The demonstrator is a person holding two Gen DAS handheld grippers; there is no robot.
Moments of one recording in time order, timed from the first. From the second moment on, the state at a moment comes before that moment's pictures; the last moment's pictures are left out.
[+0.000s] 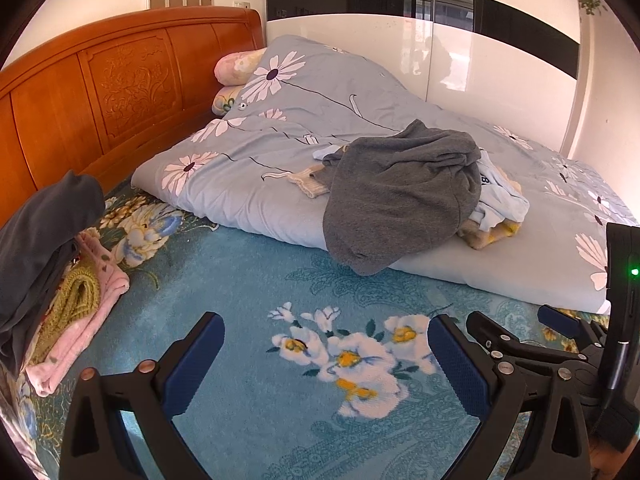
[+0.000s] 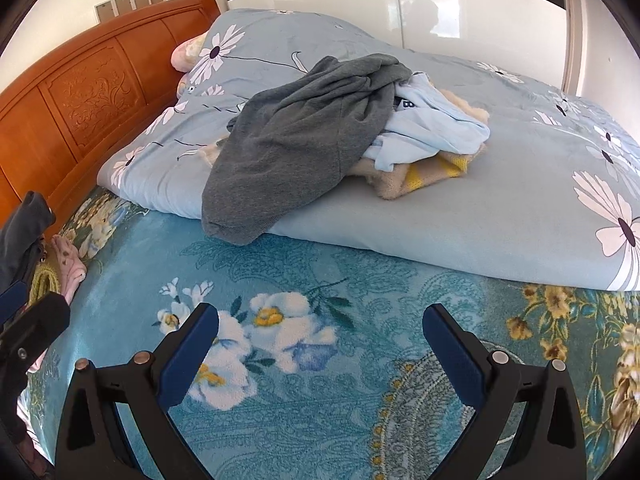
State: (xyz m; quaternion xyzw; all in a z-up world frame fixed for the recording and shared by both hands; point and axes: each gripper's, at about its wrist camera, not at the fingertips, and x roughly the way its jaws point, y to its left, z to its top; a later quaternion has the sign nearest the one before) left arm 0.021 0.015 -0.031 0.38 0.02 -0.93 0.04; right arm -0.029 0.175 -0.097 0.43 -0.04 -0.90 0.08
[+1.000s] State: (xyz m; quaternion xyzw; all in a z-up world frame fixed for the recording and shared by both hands) left arm 0.027 0.000 -0.055 0.41 0.04 -0.91 0.05; right arm -0.025 0.157 -0.101 0.45 -0.03 -0.89 0.11
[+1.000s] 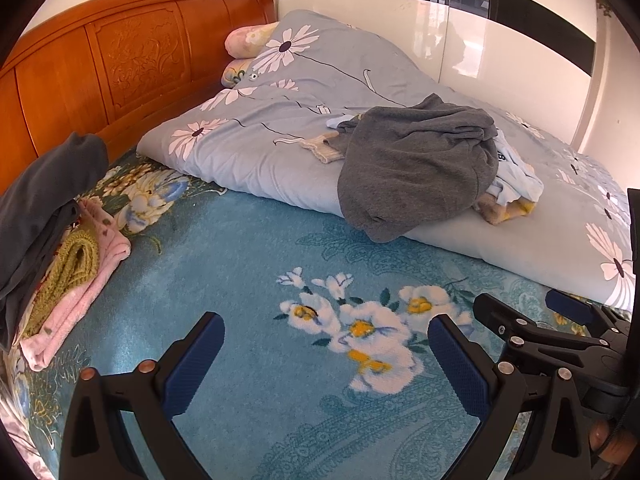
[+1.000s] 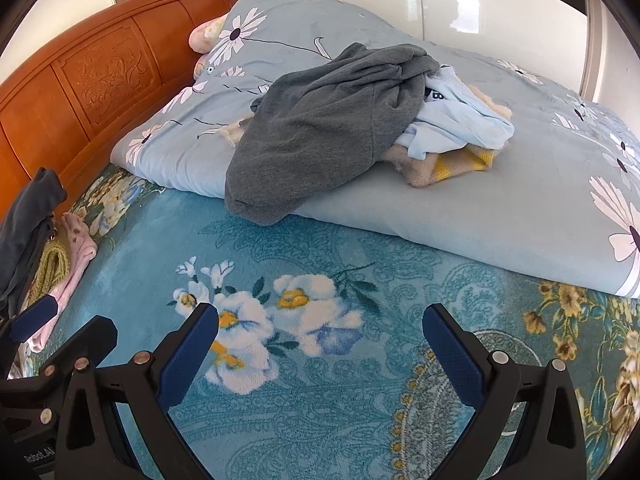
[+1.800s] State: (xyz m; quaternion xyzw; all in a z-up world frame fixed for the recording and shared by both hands) left arm 0.128 -0.129 -0.102 0.44 0.18 -0.87 0.10; right arm -0.130 -0.023 -0.148 0.40 0.36 -0.83 0.15
